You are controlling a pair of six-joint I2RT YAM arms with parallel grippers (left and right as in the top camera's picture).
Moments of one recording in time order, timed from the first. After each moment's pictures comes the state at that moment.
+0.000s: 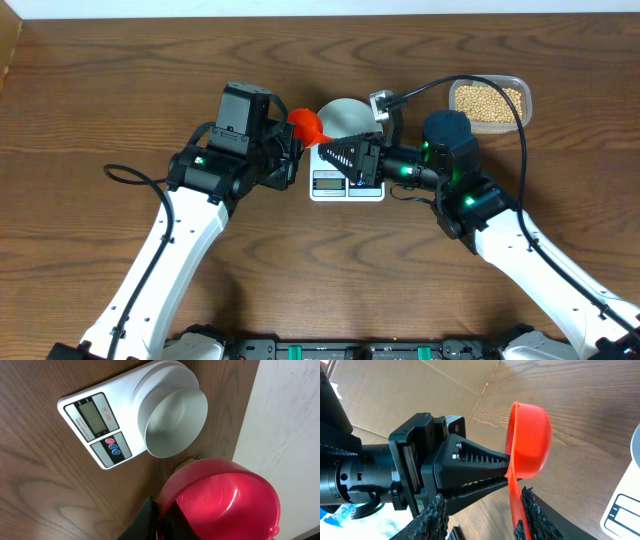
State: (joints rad) left arm -0.33 1.37 1.19 -0.73 0.26 -1.67; right arm 0.52 1.38 0.88 0.21 -0.68 0.77
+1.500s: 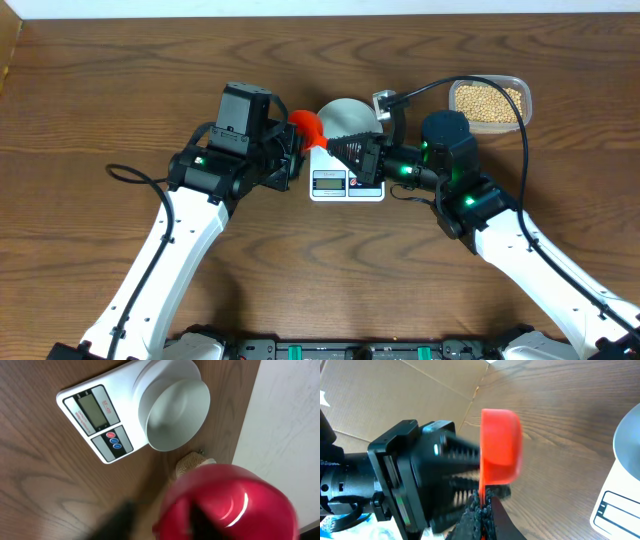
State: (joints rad) left arm -0.33 1.37 1.19 -0.73 0.29 -1.67; right arm 0.52 1.38 0.88 0.19 -0.63 0.78
